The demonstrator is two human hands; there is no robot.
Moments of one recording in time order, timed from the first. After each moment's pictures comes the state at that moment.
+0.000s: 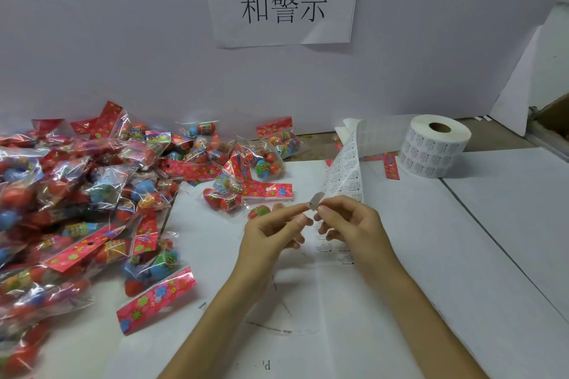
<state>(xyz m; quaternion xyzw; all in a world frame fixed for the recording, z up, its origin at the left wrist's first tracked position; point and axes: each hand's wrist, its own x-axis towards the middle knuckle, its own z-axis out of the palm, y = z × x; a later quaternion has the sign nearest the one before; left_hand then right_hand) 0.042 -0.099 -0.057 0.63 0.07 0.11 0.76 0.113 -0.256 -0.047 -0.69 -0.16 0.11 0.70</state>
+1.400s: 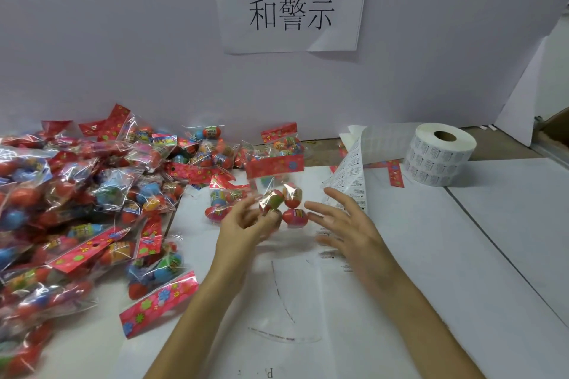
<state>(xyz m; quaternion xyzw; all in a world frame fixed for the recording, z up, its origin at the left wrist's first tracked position) 0.047 -0.063 -0.059 0.61 0.19 0.16 0.75 0.112 -0.254 -0.047 -0.64 -0.18 0.21 0.72</state>
